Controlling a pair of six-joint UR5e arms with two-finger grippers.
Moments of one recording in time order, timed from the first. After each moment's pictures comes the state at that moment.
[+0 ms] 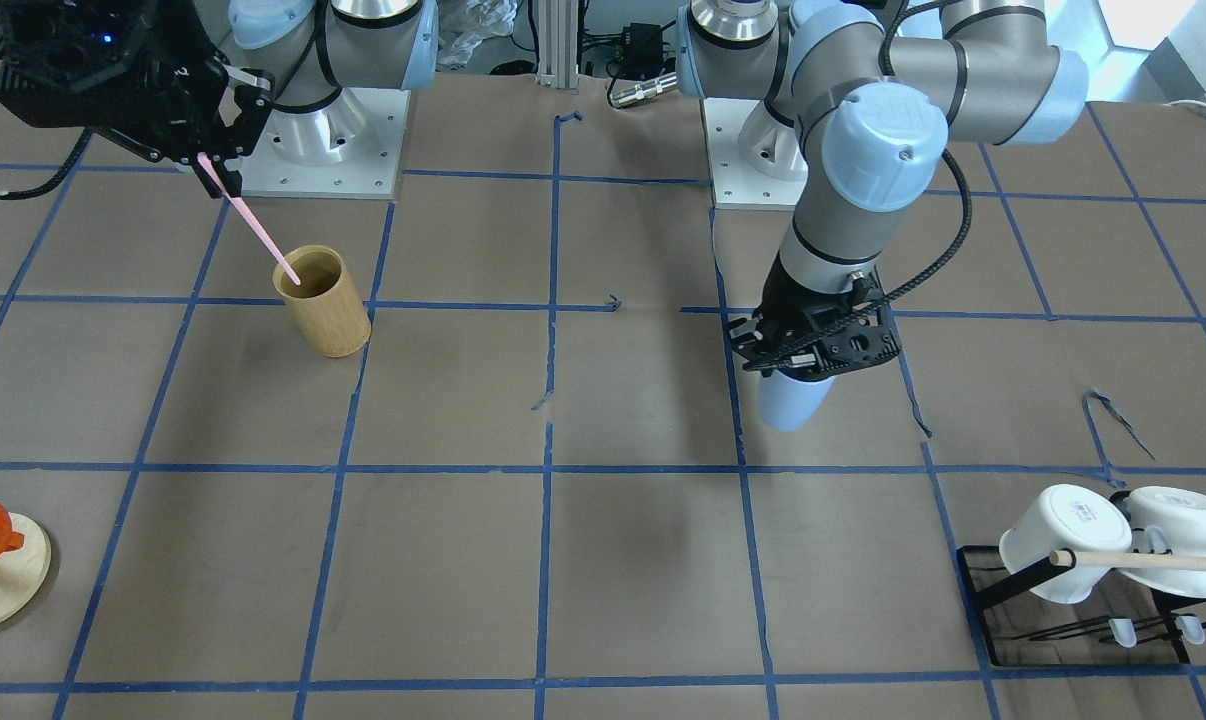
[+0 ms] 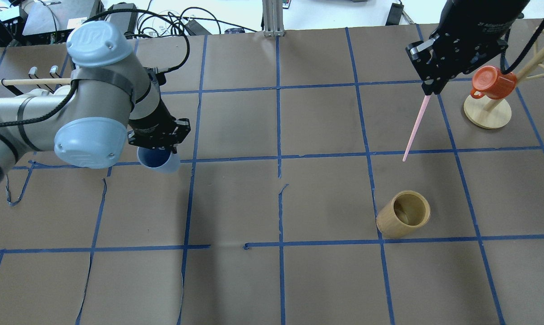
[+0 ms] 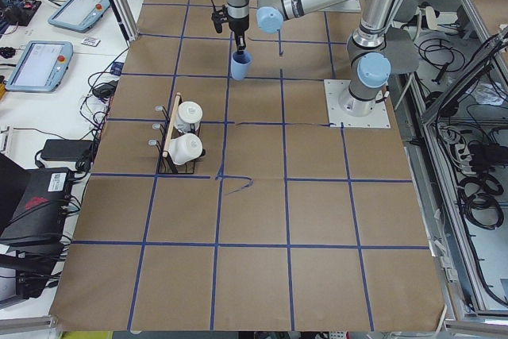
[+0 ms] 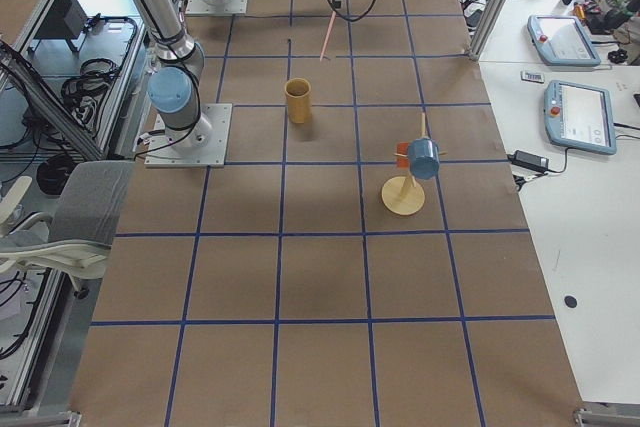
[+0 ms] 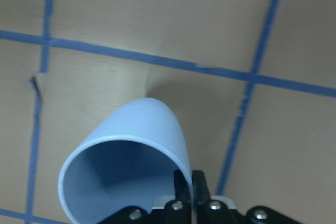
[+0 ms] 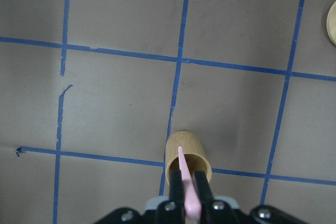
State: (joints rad) left arm -1.64 -1.69 -1.83 -1.18 1.55 -0.33; right arm 1.56 -1.60 1.42 -1.39 -1.56 -0.15
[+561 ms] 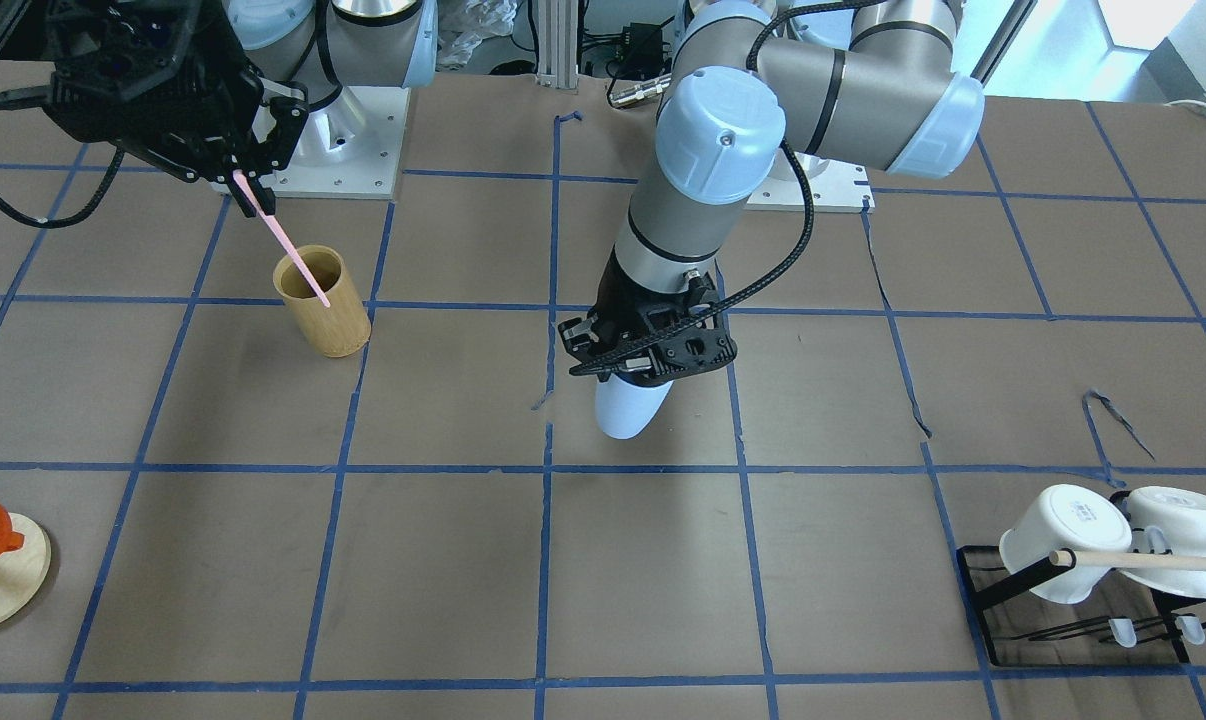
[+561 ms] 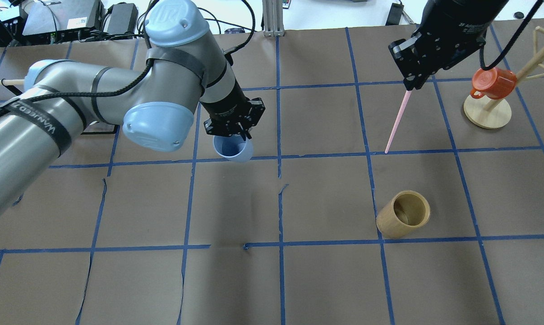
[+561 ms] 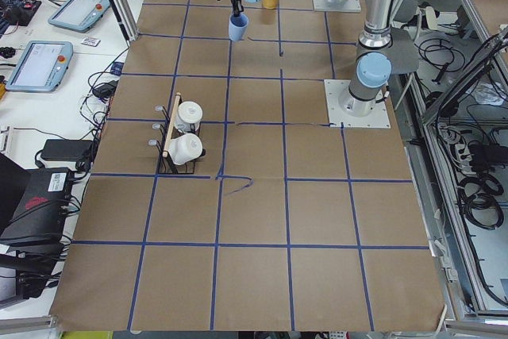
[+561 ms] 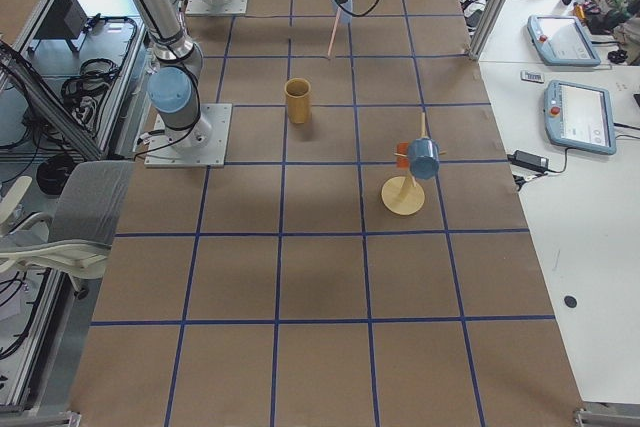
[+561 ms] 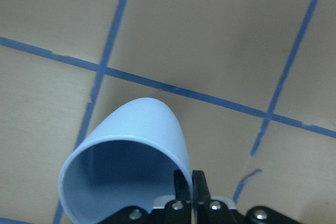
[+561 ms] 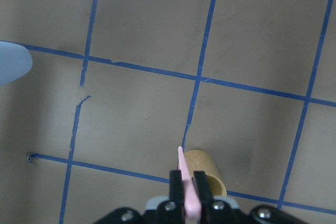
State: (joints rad) left arm -1.83 -1.82 -1.65 -1.17 1.41 -0.62; right arm 1.59 -1.60 1.45 -1.47 -1.53 -0.18
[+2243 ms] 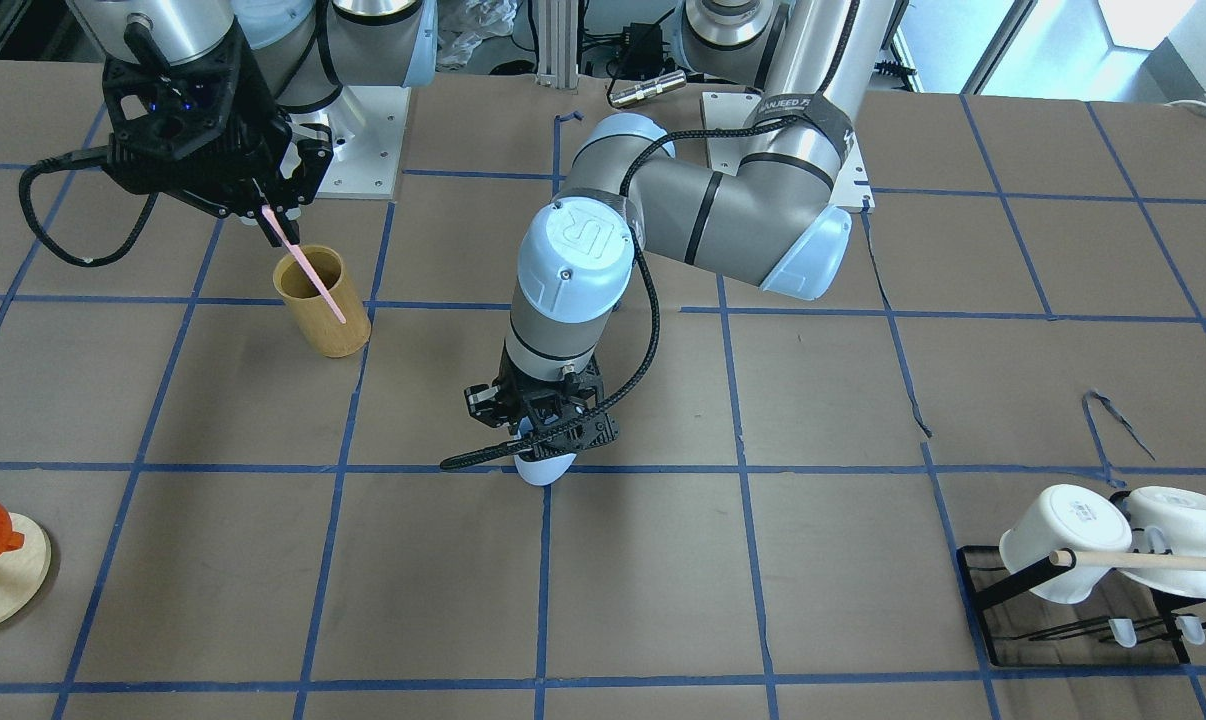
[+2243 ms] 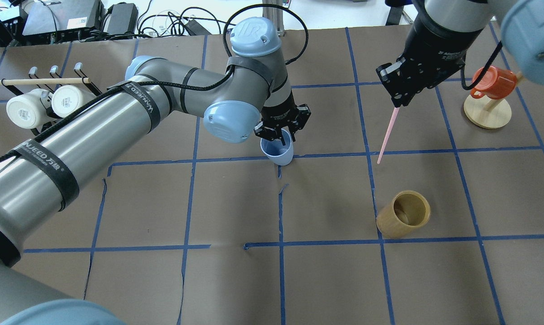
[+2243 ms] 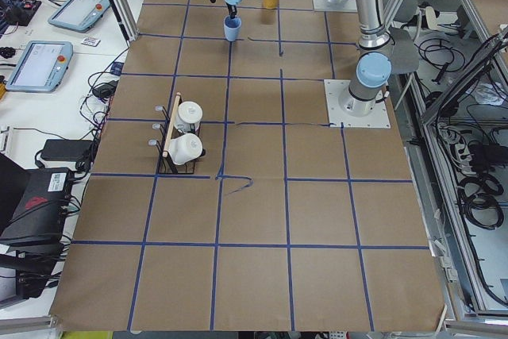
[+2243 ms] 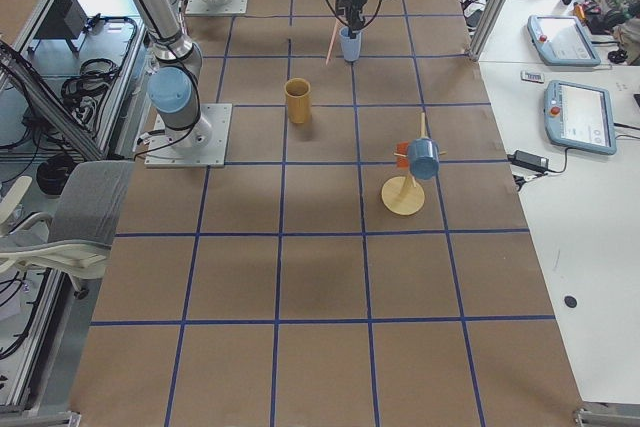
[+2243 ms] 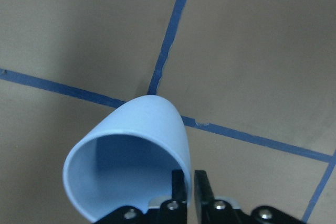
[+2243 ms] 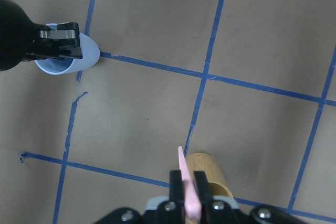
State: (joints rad) left arm -1.94 -2.04 -1.54 -1.12 1.41 -0.68; right arm 1.60 -1.60 1.54 -1.54 -1.53 -0.19
